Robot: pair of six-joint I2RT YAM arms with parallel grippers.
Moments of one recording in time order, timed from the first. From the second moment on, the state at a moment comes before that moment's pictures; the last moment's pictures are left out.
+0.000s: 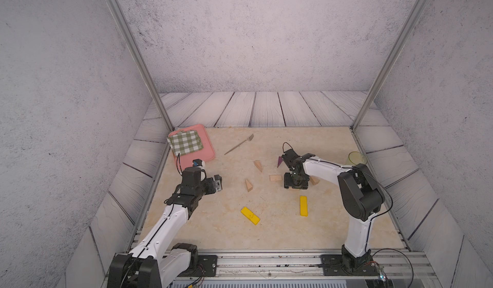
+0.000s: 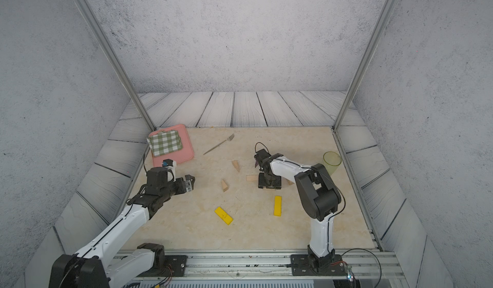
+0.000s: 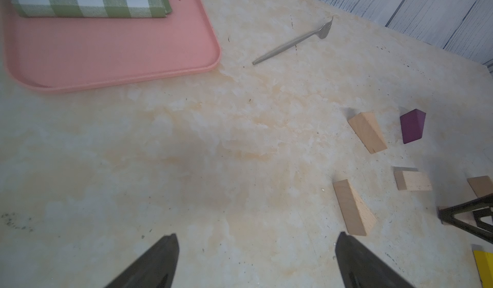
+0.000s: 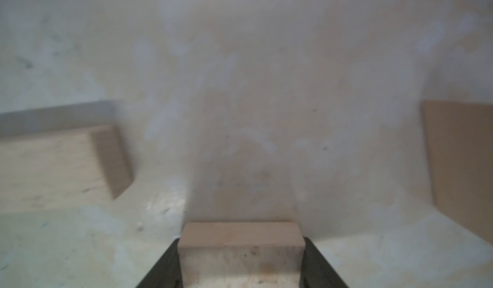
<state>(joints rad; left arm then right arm) -0.16 1.03 0.54 -0.21 0.10 -0.32 0.57 1.92 1.30 -0.81 0.07 0.57</state>
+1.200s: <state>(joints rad) -0.17 1.01 0.54 -0.21 0.10 -0.32 0.68 2.11 1.58 -0.91 0.06 0.59</state>
